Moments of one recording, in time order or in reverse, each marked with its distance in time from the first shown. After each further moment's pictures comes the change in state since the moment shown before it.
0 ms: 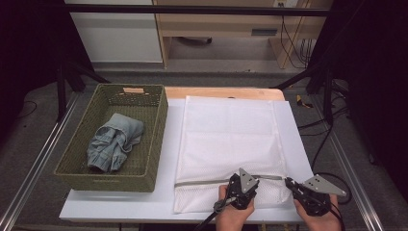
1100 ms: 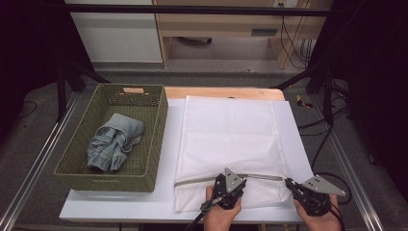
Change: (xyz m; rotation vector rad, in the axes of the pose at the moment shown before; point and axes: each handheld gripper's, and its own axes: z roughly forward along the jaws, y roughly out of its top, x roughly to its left) left arm 0.023 -0.010 -0.021 -0.002 0.036 -0.031; right arm -0.001 -0.002 0.001 0.009 -0.005 0.009
